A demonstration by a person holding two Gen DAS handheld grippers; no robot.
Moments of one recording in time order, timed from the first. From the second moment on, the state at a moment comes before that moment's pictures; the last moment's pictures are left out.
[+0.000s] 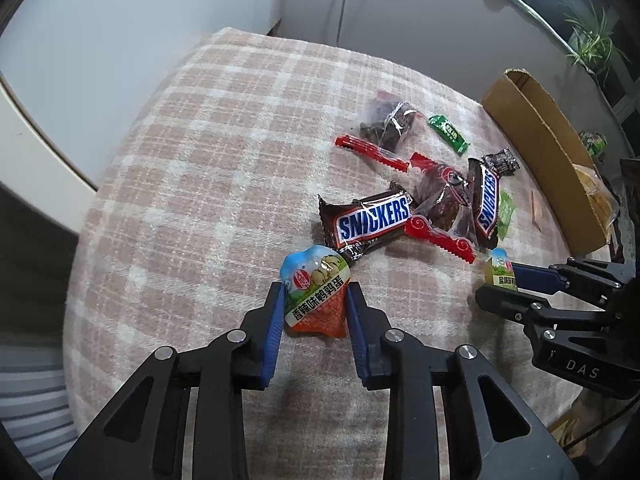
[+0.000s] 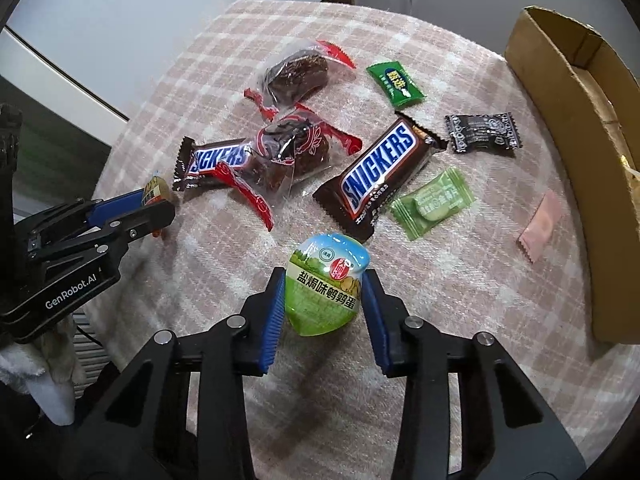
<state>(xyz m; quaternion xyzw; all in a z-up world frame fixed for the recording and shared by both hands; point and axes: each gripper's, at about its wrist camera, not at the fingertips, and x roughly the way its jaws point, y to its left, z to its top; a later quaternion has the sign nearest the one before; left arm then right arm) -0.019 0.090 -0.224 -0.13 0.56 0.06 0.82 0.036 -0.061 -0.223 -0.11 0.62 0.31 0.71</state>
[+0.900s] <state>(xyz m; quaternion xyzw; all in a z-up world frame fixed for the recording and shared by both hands) 0.012 0.060 -0.162 -0.11 0.51 0.00 0.85 0.079 -0.153 -0.144 -0.05 0.57 0.25 0.78</state>
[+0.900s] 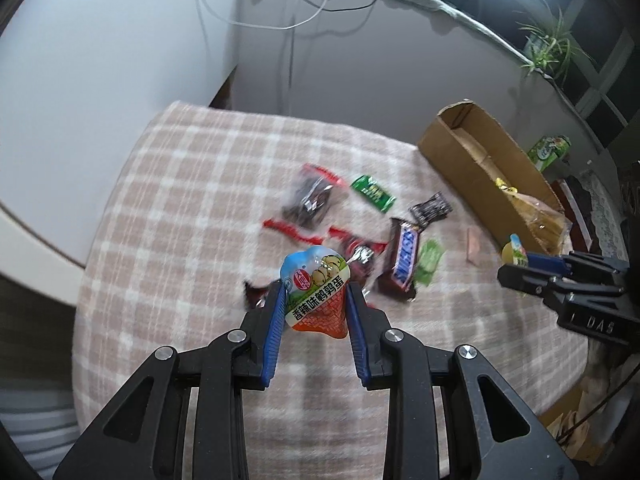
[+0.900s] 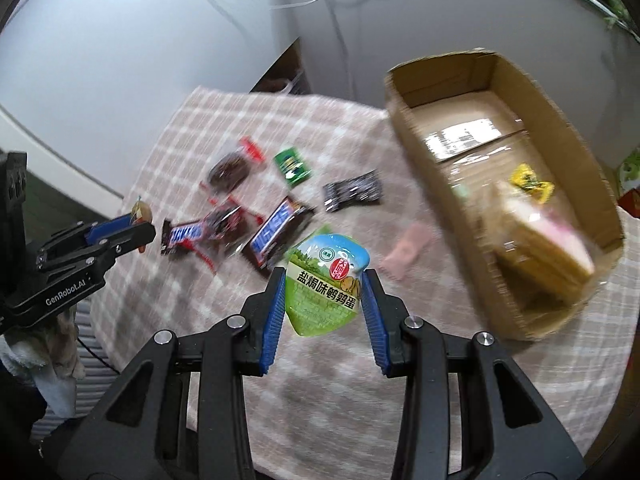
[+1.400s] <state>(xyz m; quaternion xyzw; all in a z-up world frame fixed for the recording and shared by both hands) 0.064 0.017 -0.132 -0.07 0.48 -0.06 0.87 0.133 -0.217 -0.109 -0.04 0.54 0.19 0.82</state>
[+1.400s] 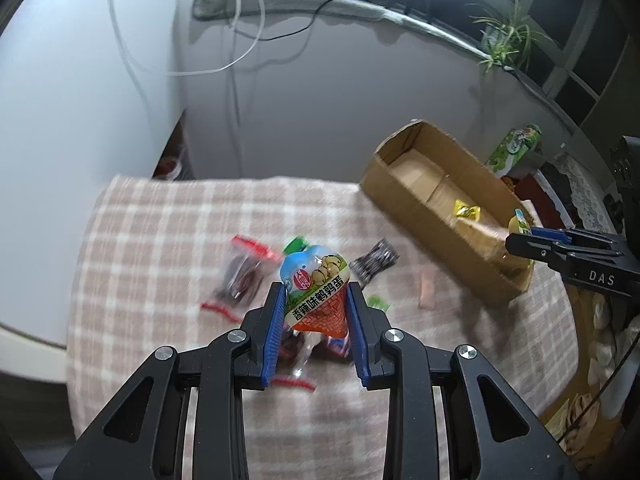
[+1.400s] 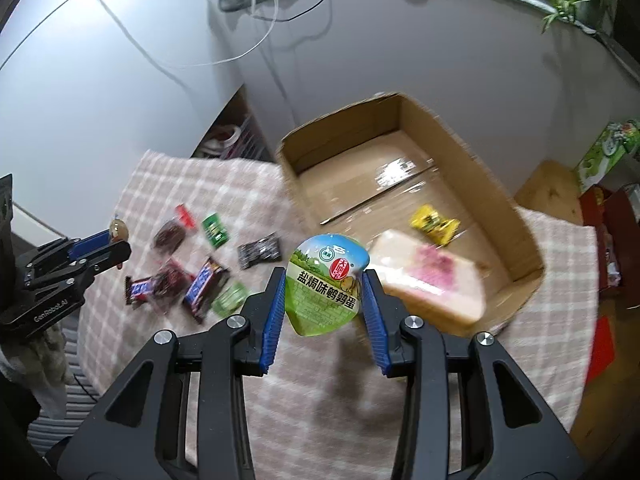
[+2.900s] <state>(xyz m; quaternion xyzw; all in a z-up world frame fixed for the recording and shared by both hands) 0.202 -0.113 -0.149 -0.01 0.51 -0.16 0.84 0.224 -0.296 -0.157 -0.02 0.57 0.10 0.81</state>
